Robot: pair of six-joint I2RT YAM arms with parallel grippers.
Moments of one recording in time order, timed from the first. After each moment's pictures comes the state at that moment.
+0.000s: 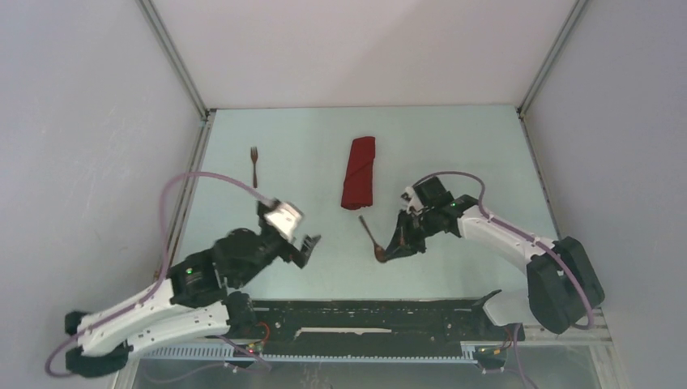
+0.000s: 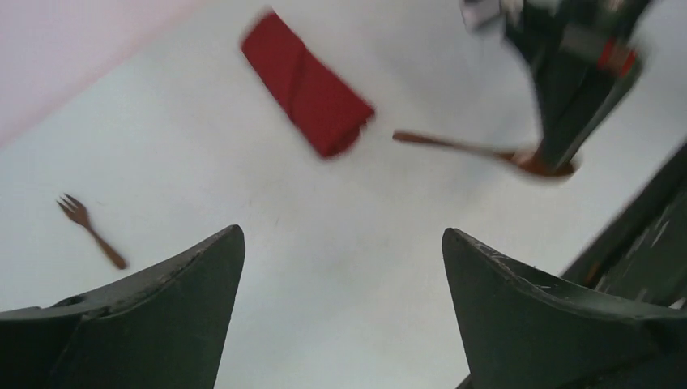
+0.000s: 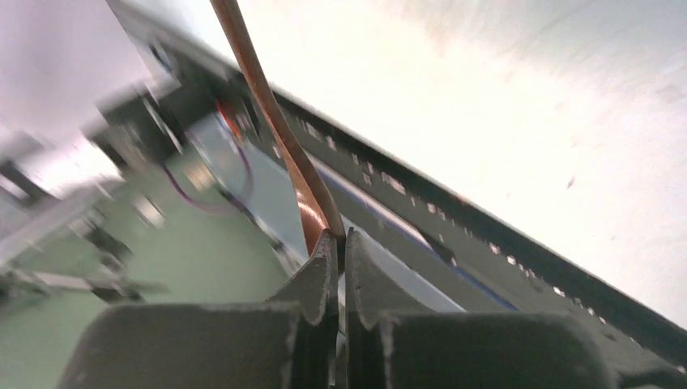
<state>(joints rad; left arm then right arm) -1.22 0.61 0.75 -0.54 -0.47 0.12 0.59 1.36 0.82 -0.62 -0.70 0.71</state>
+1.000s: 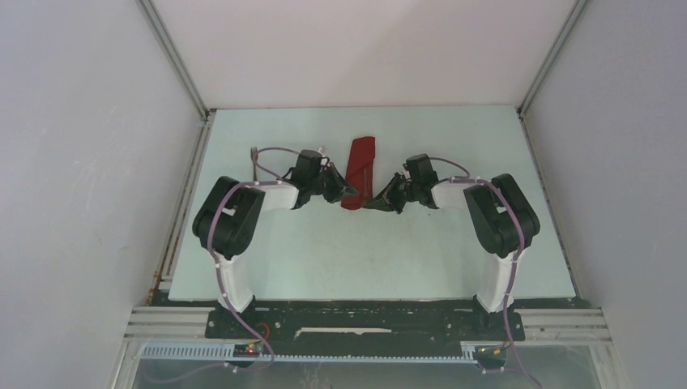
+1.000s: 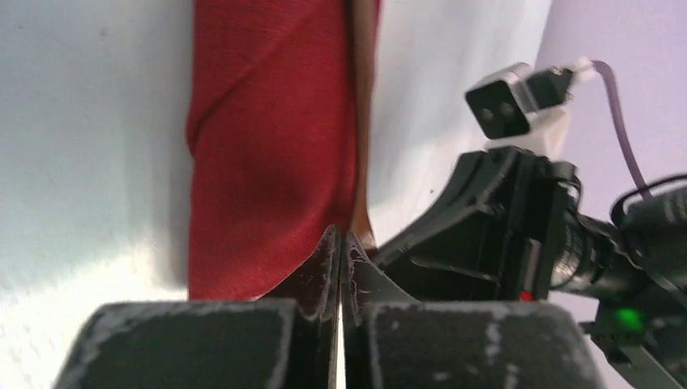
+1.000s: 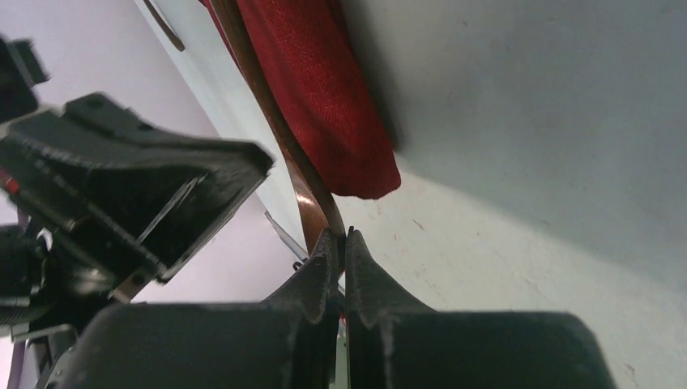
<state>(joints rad) -0.44 1.85 0.98 0.24 0.43 -0.96 0.39 1.91 0.99 0.09 -0.62 1.16</state>
